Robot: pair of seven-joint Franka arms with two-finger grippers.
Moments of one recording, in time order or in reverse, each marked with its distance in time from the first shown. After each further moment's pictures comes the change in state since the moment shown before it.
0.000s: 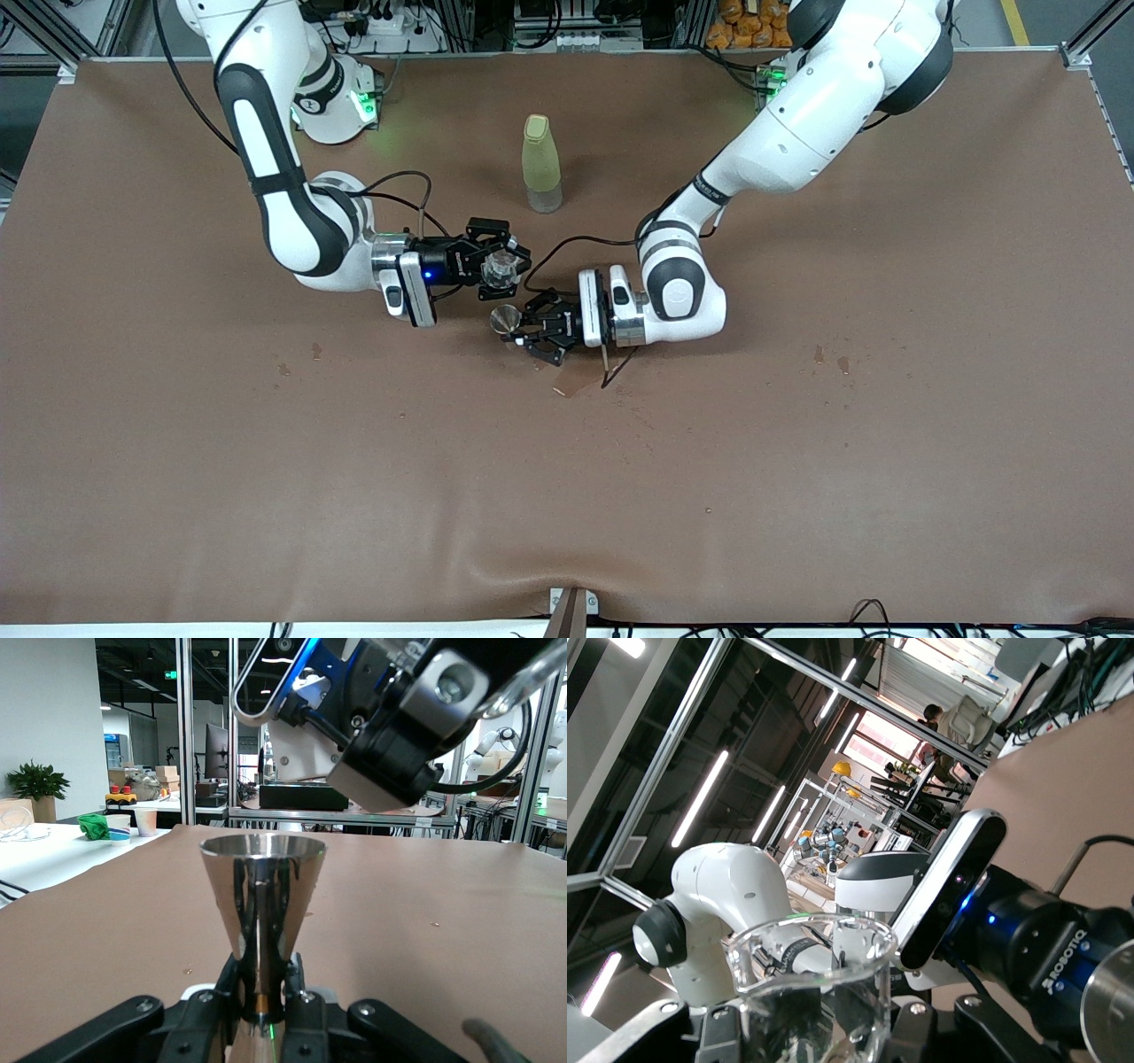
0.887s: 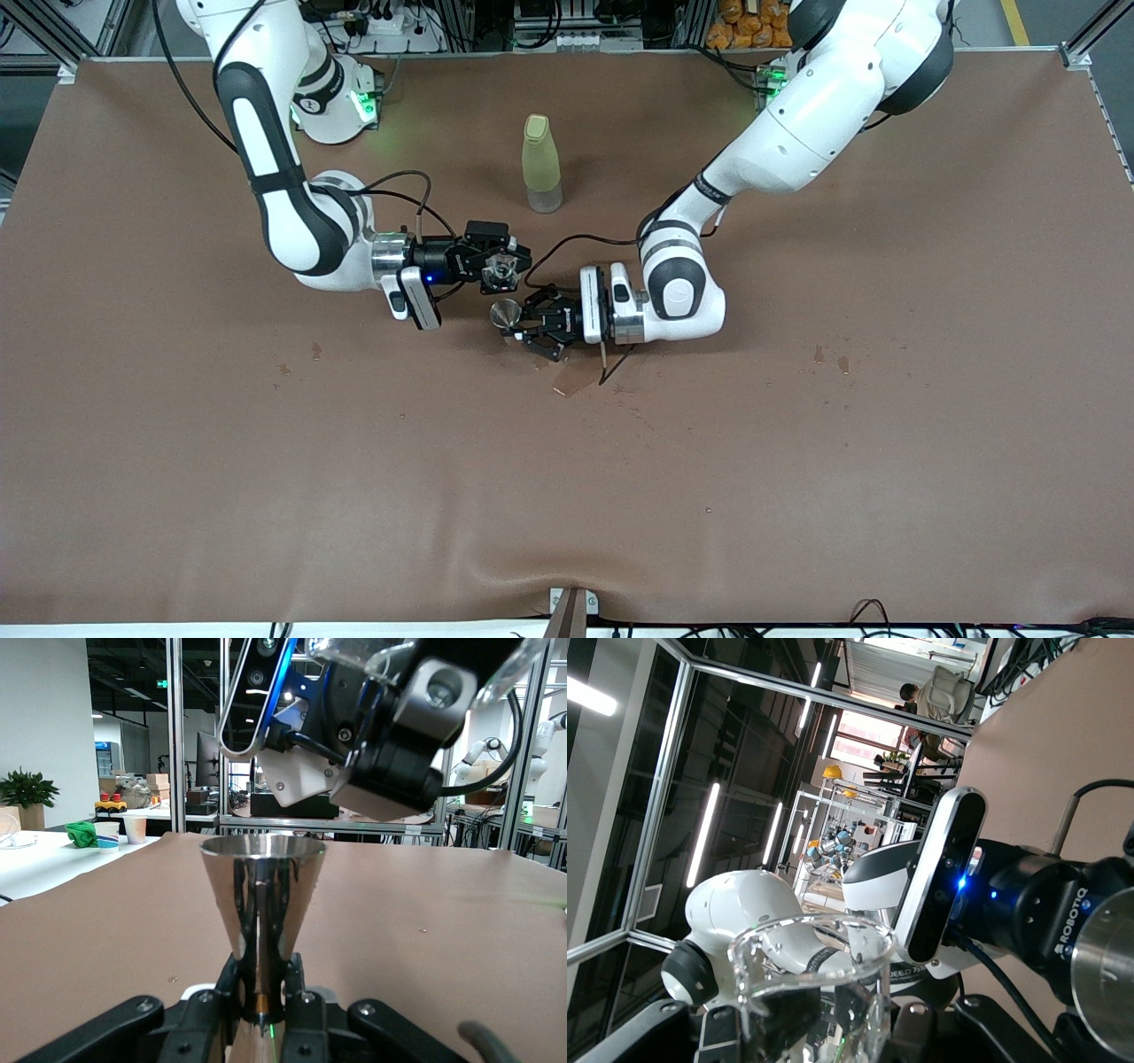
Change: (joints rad) left arm 0.002 0.000 0.000 -0.014 0.000 -0.036 0.010; right arm 0.000 -0.005 0.001 0.001 0.000 -0.001 0.236
